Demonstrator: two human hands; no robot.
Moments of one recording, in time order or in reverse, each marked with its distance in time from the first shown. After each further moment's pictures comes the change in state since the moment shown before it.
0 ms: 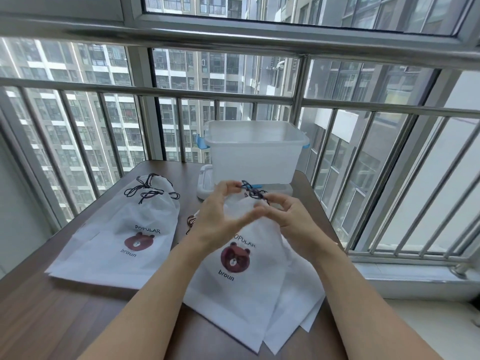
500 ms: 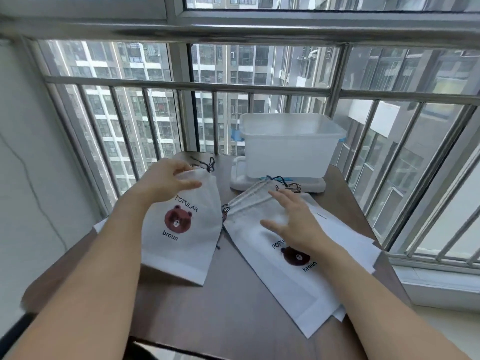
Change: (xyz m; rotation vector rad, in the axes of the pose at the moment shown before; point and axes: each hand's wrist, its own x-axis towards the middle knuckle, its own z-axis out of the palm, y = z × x) left_hand 0.006 -0.010 -0.163 0.518 0.043 -0.284; right_hand 0.016 0.043 0.024 -0.979 -0.019 -0.065
